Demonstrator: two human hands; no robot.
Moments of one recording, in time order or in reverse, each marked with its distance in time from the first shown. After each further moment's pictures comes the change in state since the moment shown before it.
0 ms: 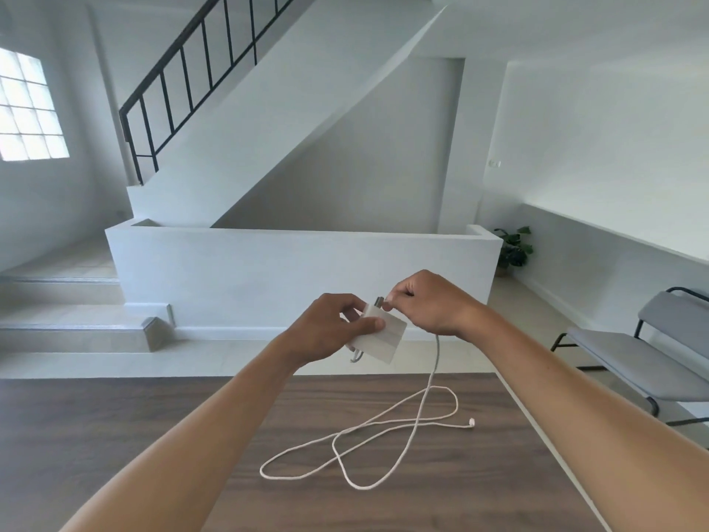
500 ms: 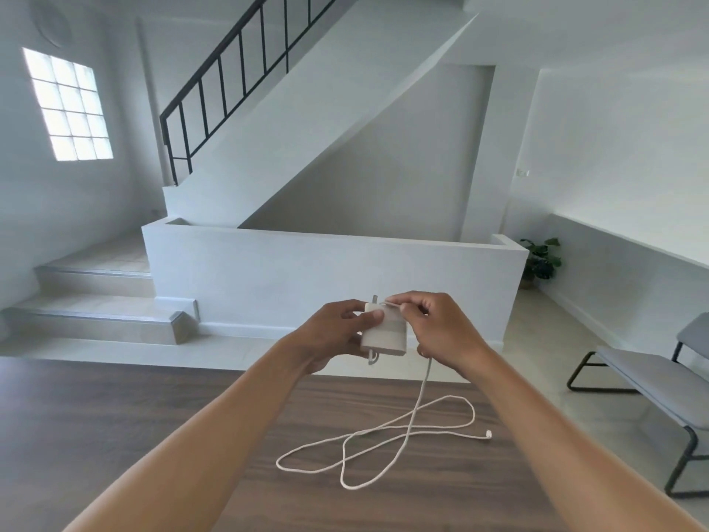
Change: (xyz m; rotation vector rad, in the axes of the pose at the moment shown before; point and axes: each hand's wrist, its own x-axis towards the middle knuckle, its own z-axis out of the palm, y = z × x) left_hand -0.016 -0.002 -0.005 -0.480 -0.031 -0.190; right_hand -0.012 0.004 0.035 0.331 0.175 -0.051
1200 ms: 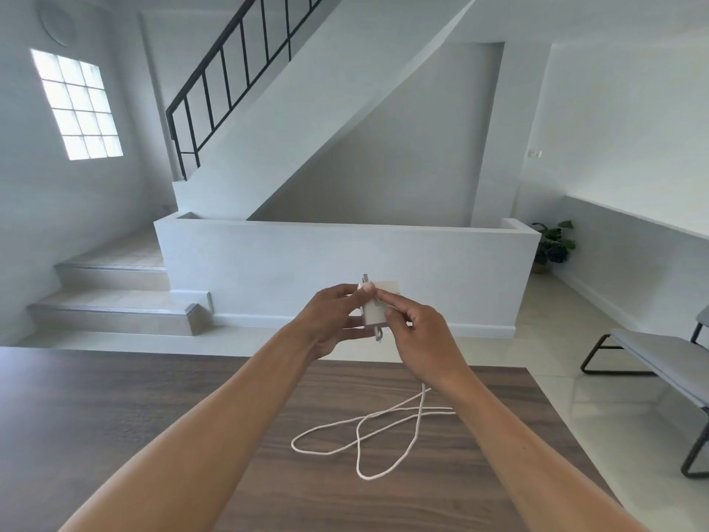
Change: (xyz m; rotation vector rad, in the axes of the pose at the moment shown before) left_hand -0.011 0.003 -0.004 -0.222 0.104 -0.063; right_hand -0.029 0.006 0.044 0.112 0.062 -0.114
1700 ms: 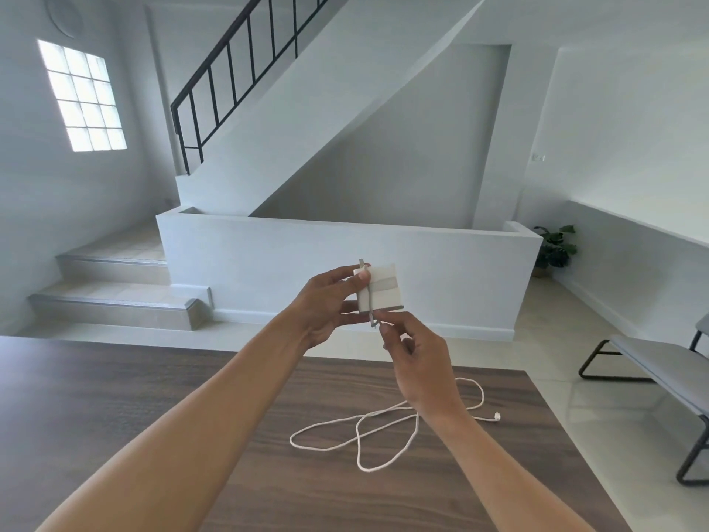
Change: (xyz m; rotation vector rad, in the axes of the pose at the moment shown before) left_hand -0.004 0.013 -0.006 -0.038 -0.005 0.113; right_hand -0.022 0.019 0.023 0.141 0.153 -0.031
